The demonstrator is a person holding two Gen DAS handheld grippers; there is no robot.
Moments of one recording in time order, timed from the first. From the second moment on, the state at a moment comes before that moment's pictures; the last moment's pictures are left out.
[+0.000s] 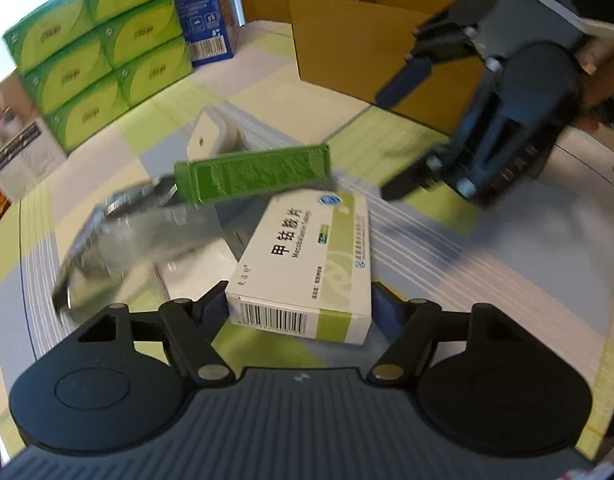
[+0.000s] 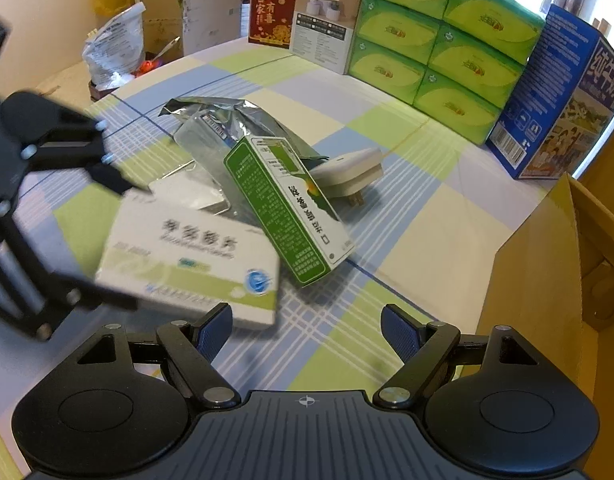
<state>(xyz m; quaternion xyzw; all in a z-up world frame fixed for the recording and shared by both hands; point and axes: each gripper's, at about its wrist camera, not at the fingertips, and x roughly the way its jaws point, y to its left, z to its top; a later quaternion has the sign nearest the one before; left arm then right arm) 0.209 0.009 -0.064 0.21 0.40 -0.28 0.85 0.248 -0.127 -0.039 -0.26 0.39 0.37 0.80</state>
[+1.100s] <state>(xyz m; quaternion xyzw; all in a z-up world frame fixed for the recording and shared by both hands) 0.183 0.048 -0.089 0.05 0.41 -0.18 0.89 0.323 -0.037 -0.084 -0.38 0.40 0.46 0.70</state>
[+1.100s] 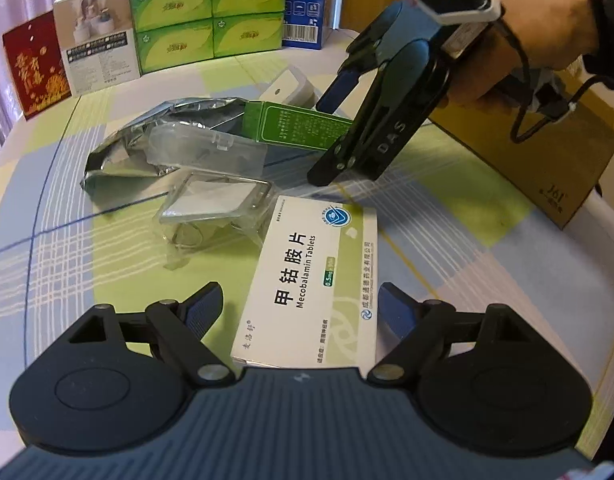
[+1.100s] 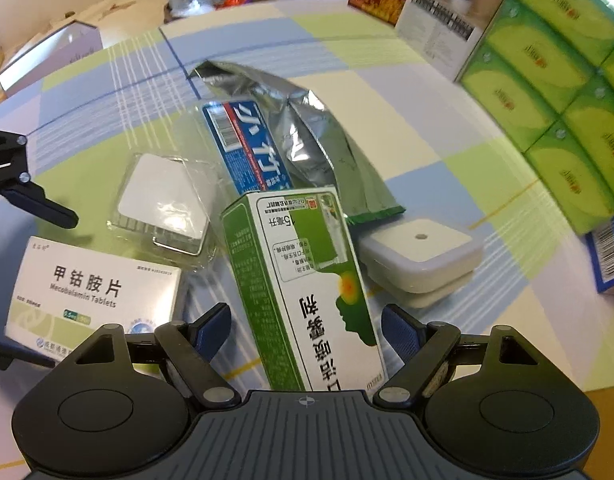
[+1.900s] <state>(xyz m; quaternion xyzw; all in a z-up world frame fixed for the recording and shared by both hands) 0.166 0.035 -0.088 0.02 0.44 -0.19 0.88 0.201 -0.182 -0.058 -0.09 0.53 0.28 0.80</state>
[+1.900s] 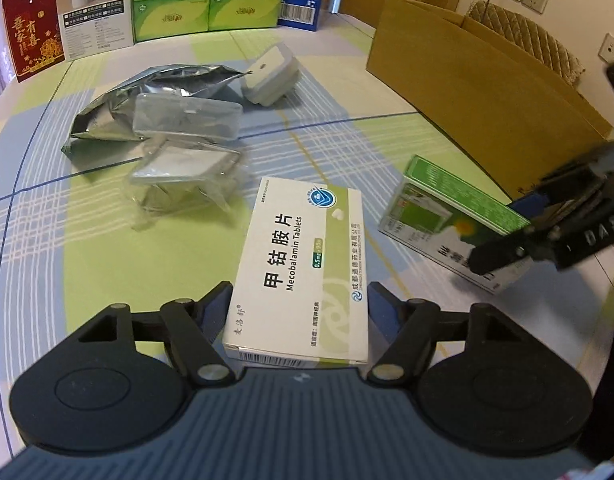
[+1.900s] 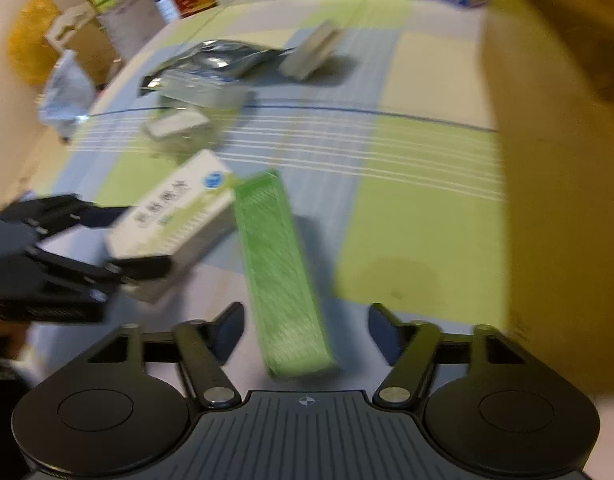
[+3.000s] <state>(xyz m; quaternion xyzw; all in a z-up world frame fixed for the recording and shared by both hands) 0.172 0.006 -0.102 0.09 0.42 -0.18 0.89 0.172 -0.138 -0.083 -0.21 0.39 0.32 0.84</state>
